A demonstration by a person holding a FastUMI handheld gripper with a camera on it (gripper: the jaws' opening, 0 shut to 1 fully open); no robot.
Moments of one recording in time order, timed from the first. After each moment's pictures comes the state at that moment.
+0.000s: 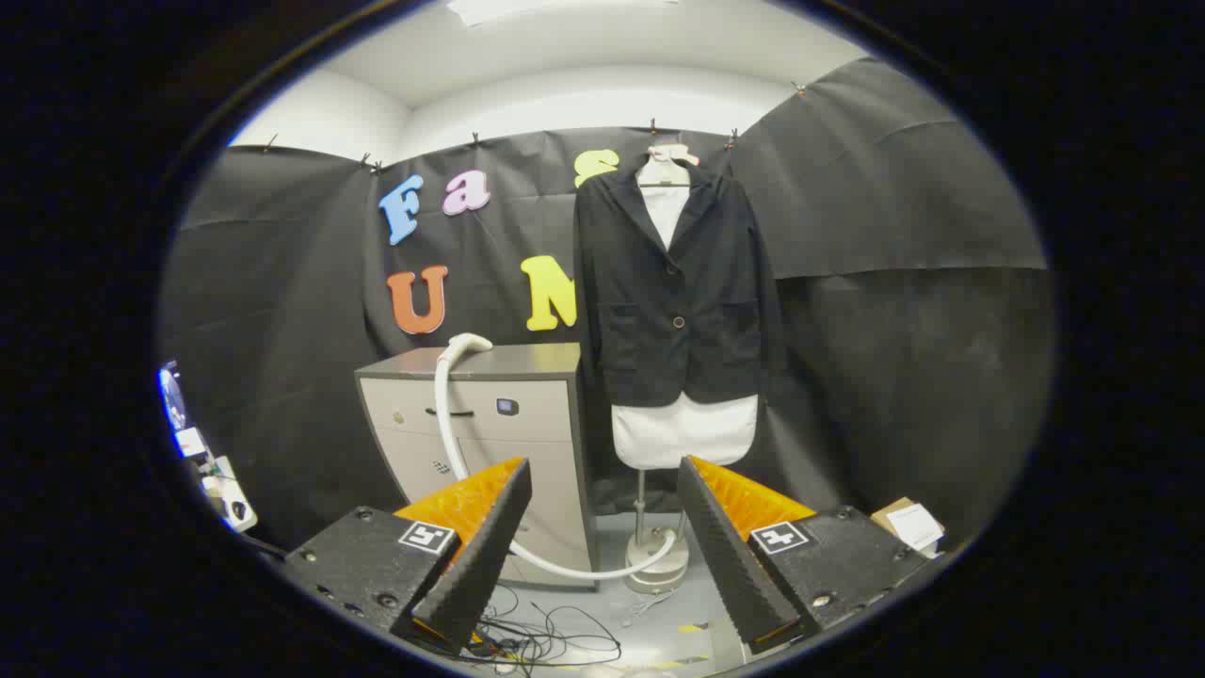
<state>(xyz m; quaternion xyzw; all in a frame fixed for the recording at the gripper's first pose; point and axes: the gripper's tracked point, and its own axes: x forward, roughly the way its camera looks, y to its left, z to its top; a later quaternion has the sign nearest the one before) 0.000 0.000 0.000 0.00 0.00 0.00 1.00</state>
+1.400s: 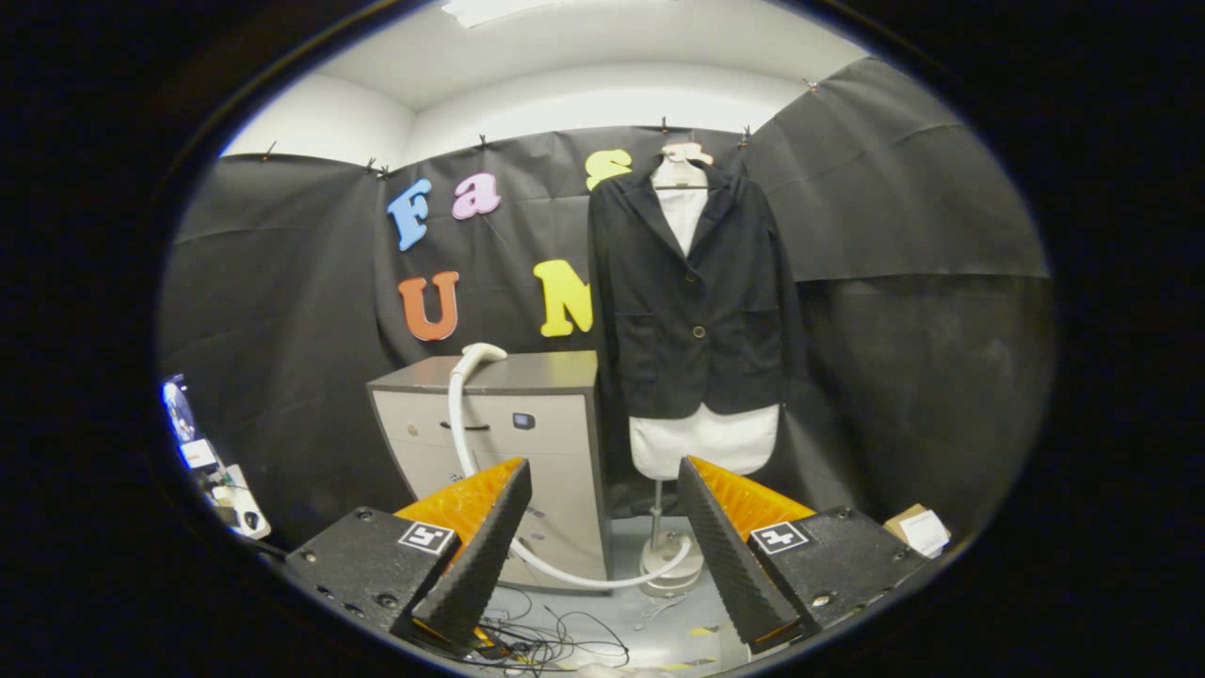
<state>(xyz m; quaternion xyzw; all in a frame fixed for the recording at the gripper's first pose) 0.033 0.033 0.045 0.00 0.00 0.03 1.00</state>
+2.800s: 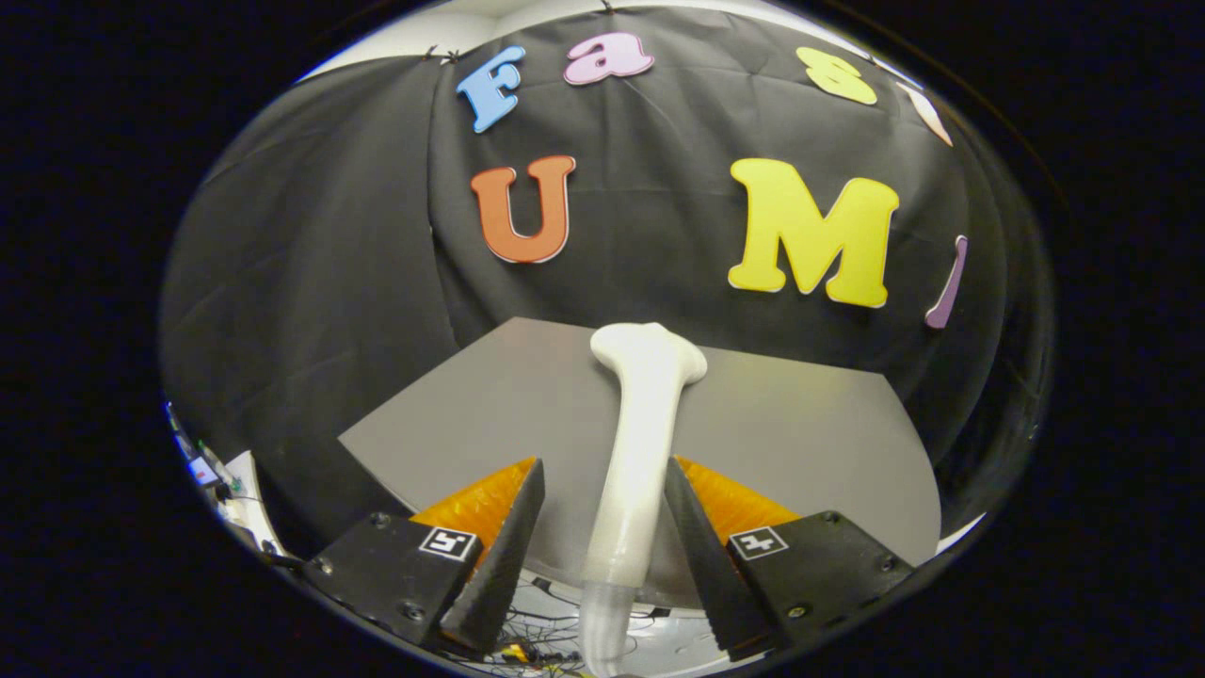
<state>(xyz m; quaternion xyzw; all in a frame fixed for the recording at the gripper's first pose) 0.452 0.352 0.082 -0.10 0.19 0.14 0.97</state>
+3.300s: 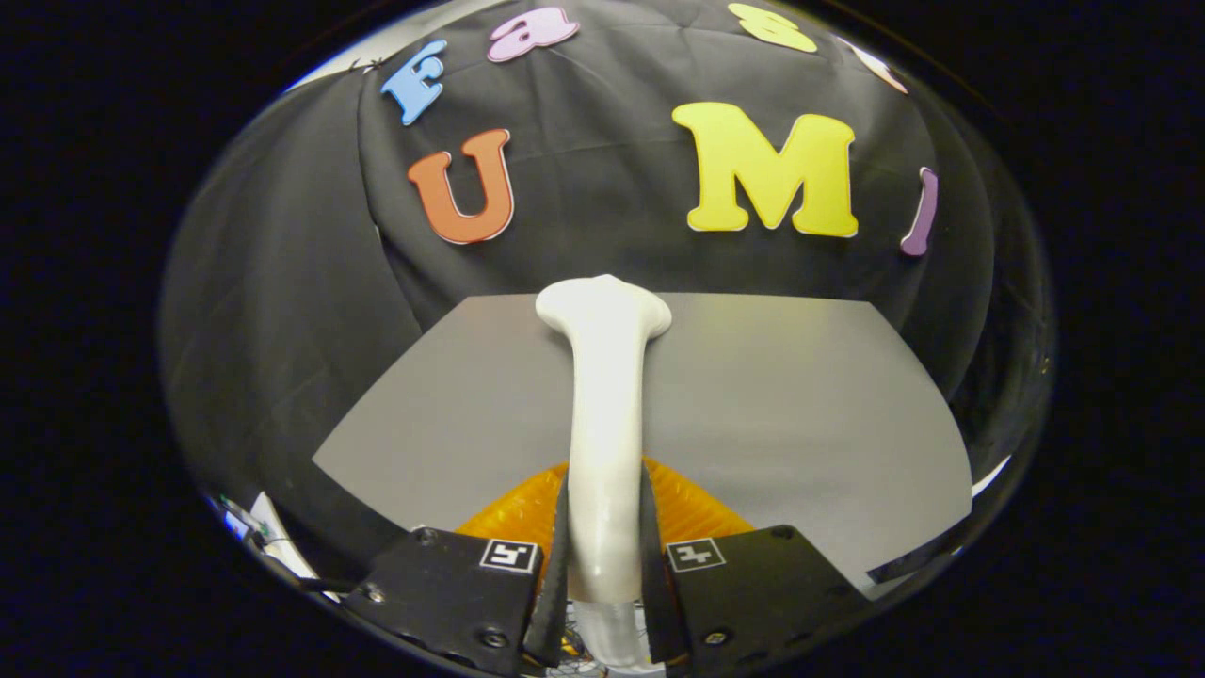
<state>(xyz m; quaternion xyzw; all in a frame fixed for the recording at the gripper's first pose) 0.461 0.339 0.070 -0.01 0.25 0.12 0.96</state>
